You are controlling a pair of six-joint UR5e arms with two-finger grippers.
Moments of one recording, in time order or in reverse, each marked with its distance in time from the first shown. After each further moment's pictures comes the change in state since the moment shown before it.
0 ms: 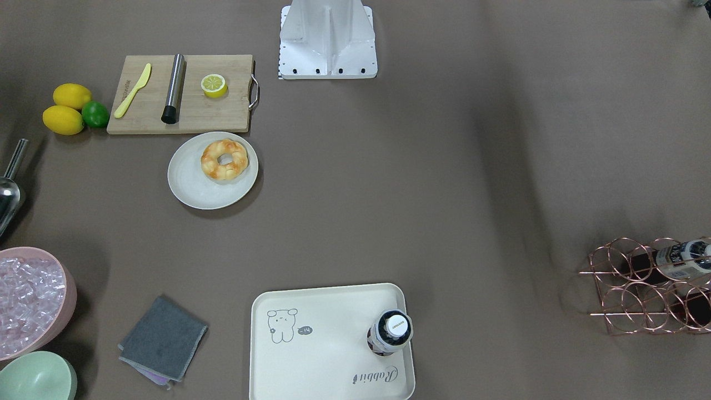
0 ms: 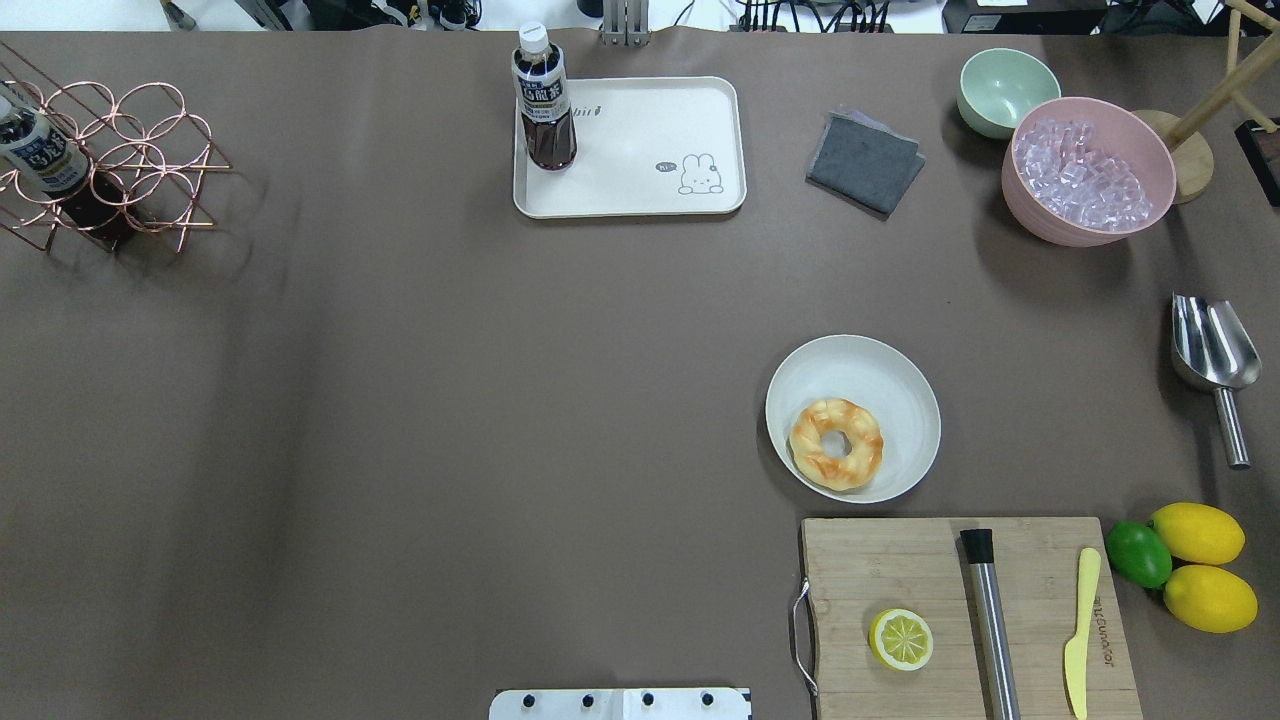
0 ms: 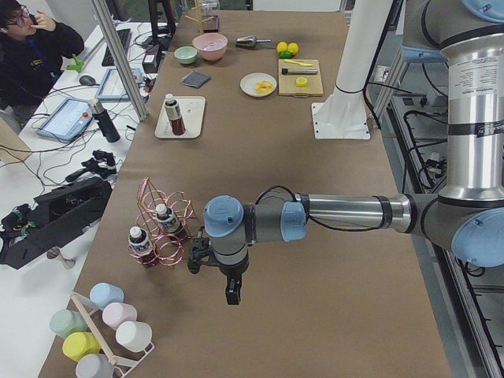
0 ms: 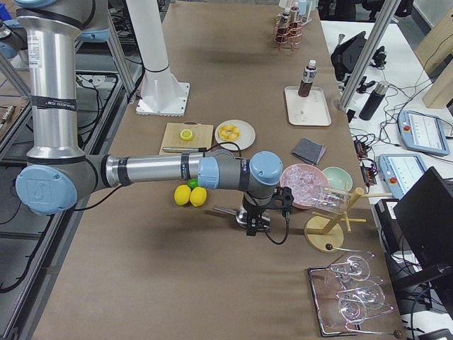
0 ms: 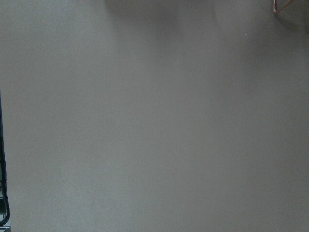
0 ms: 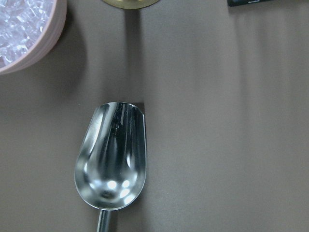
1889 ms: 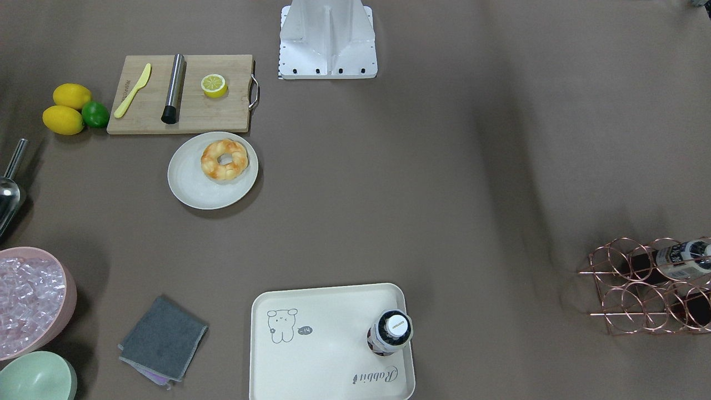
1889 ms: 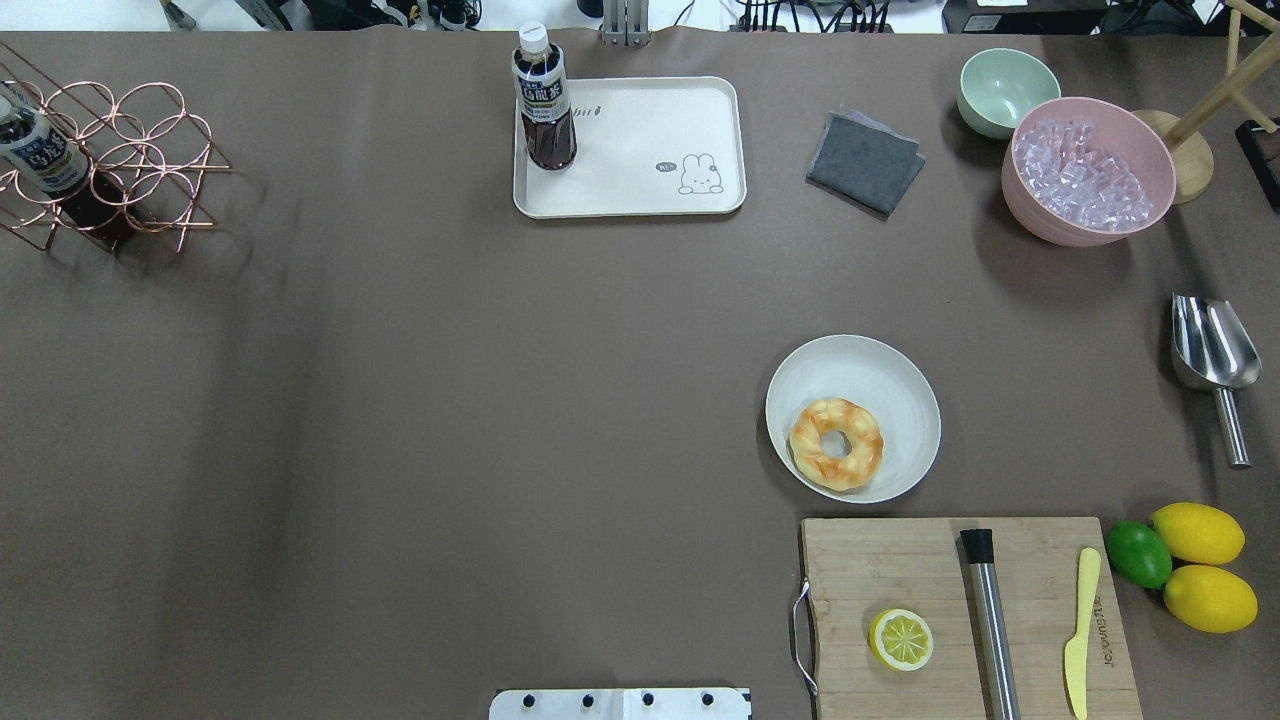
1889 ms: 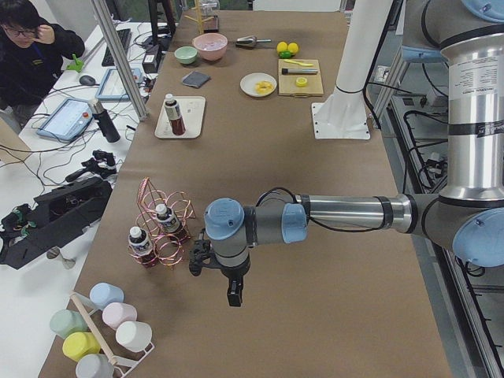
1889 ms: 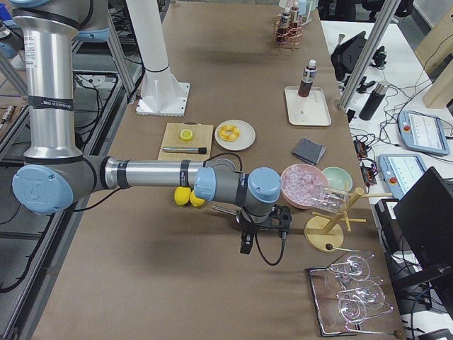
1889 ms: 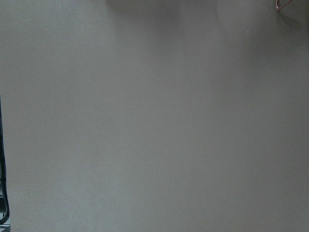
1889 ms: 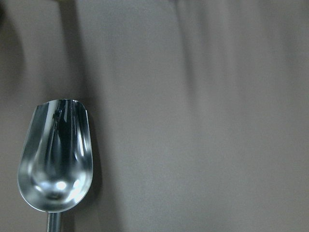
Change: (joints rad) left arm 0.002 0.005 0.006 0.001 -0.001 0.000; right arm 0.054 0.002 -0.068 -0.030 -0.051 -0.019
